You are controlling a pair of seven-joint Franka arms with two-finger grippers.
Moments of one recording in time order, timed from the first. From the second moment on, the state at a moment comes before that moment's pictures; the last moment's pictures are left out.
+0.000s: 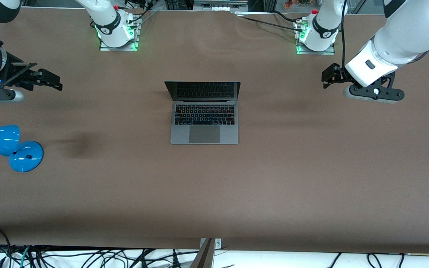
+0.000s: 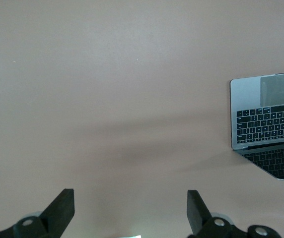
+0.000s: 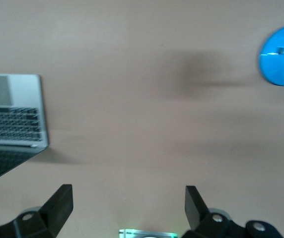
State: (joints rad) left arm -0.06 0.04 -0.20 -1.62 -0.04 1.54 -0.16; right arm 0.06 -0.02 -0.05 -1.76 0.09 1.60 -0.04
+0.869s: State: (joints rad) left arm -0.06 0.05 -0.31 -1.62 -0.05 1.56 -0.38; right arm 0.10 0.04 0.31 -1.77 0.17 1.67 0.32
